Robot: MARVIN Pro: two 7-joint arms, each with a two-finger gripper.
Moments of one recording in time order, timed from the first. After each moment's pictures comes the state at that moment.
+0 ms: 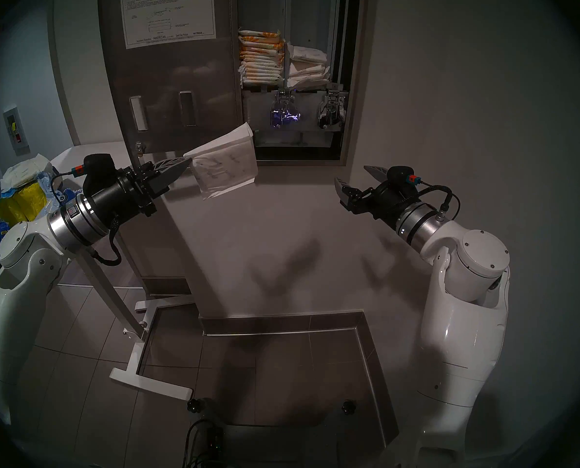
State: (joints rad) left arm 1.72 -0.85 -1.81 -2.06 -0.91 0.15 -0.67; right arm -1.44 -1.54 1.95 -2.00 -0.03 0.39 0.92
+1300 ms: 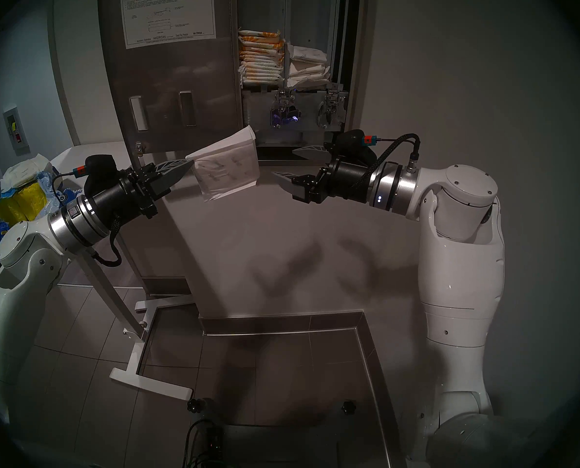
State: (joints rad) left arm 1.72 -0.84 -1.79 -2.06 -0.91 0.15 -0.68; right arm -1.20 -1.38 1.74 -1.91 0.05 0.57 1.26
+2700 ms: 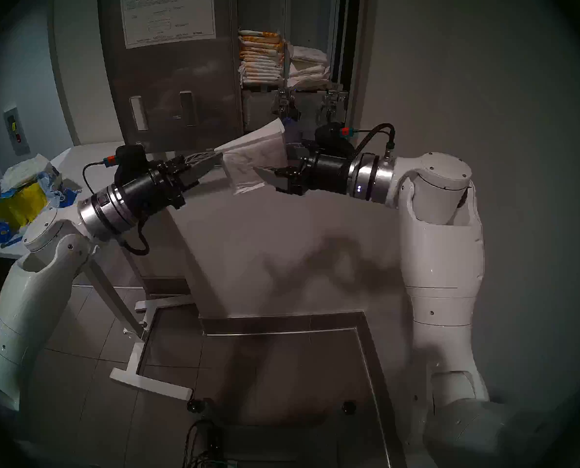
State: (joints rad) left arm 1.50 -0.87 -1.58 -1.96 -0.91 0.15 -0.70; right arm -1.11 -1.40 1.66 -1.80 0.07 0.58 1.26
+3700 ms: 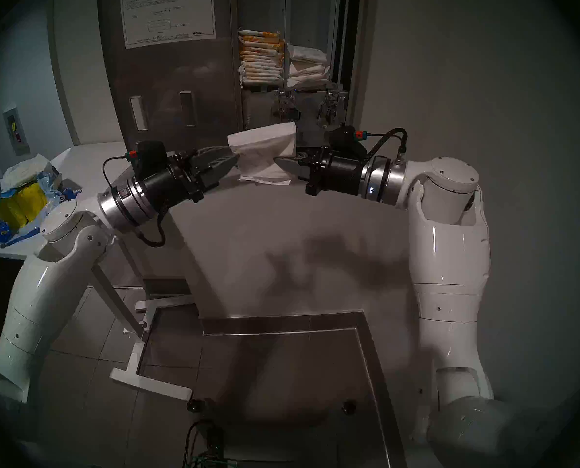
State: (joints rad) left arm 1.39 -0.90 -1.48 -1.89 -0.85 0.15 -0.67; right arm -1.11 -1.38 1.70 -1.75 0.08 0.53 1.30
